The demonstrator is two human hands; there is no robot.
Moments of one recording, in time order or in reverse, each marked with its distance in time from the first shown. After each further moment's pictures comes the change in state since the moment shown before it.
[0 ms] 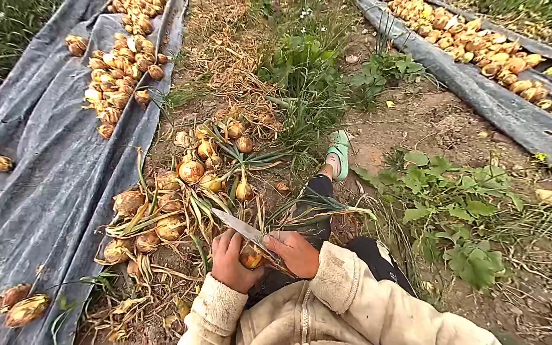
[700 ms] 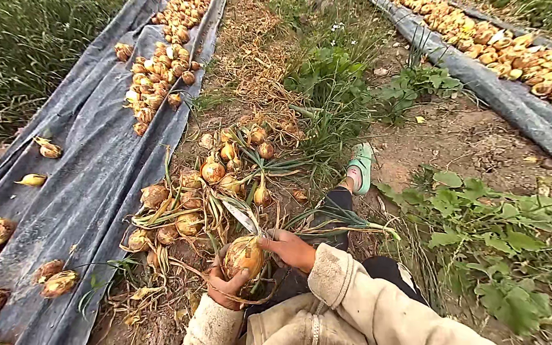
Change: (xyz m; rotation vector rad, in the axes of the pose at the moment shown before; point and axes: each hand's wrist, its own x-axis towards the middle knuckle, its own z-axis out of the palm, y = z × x) left_hand -0.038 -0.007 -0.008 -1.094 0.262 -0.834; right_hand 0.051 -0.005 0.013 0.137 -0.125 0.194
